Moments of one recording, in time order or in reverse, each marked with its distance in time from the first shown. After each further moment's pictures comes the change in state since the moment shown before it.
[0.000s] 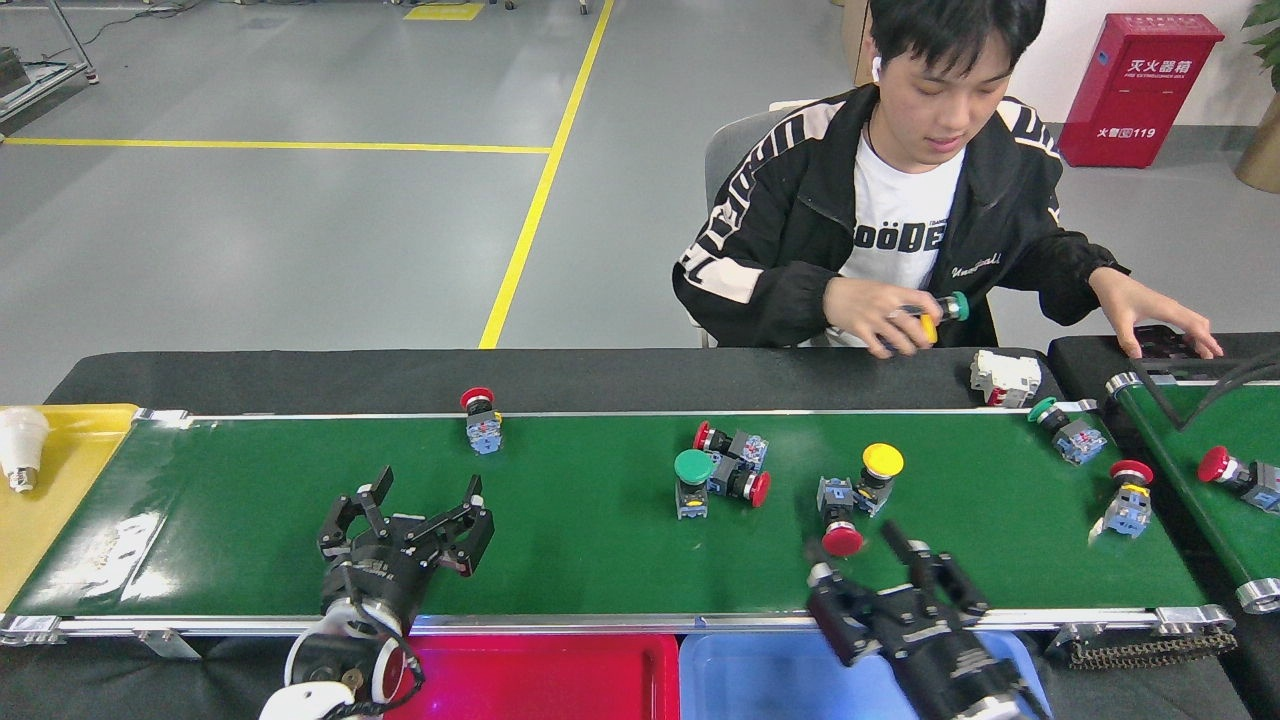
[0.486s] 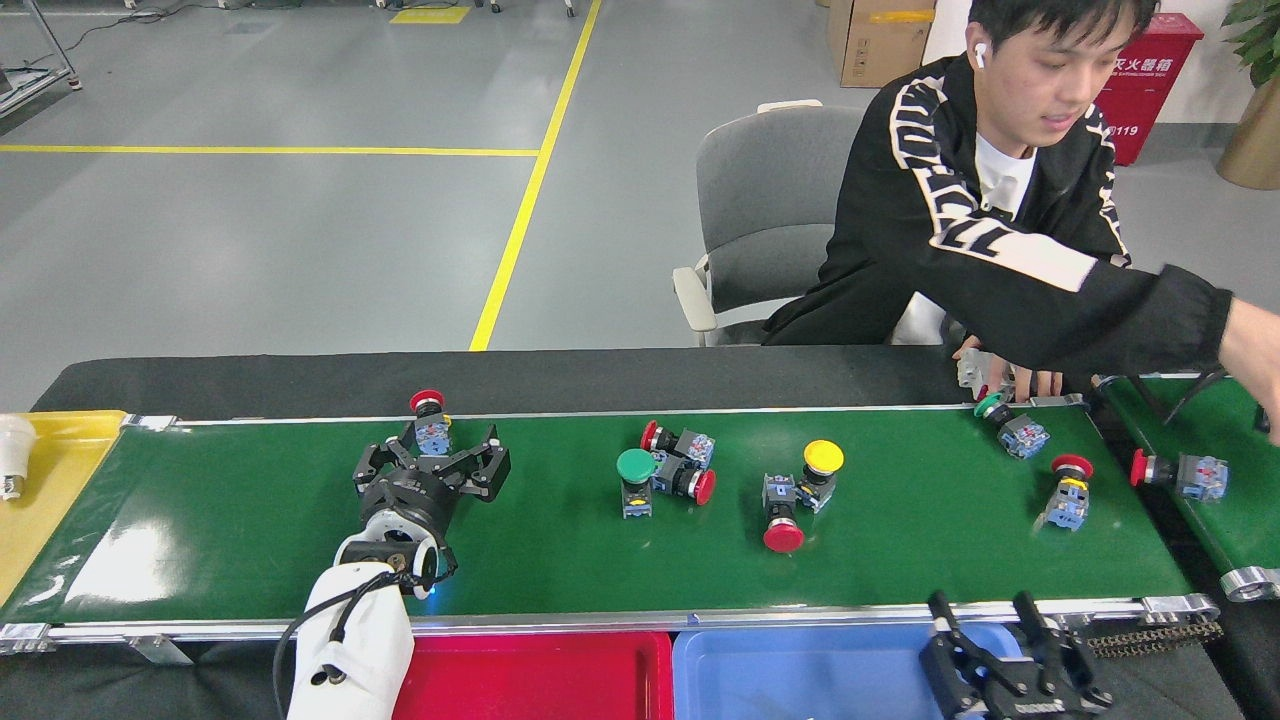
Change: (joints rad) left arm -0.298 0.010 -0.009 0.444 0.000 0.083 0.068; right arm -0.045 0.034 0.197 0.029 0.110 0.089 -0.011
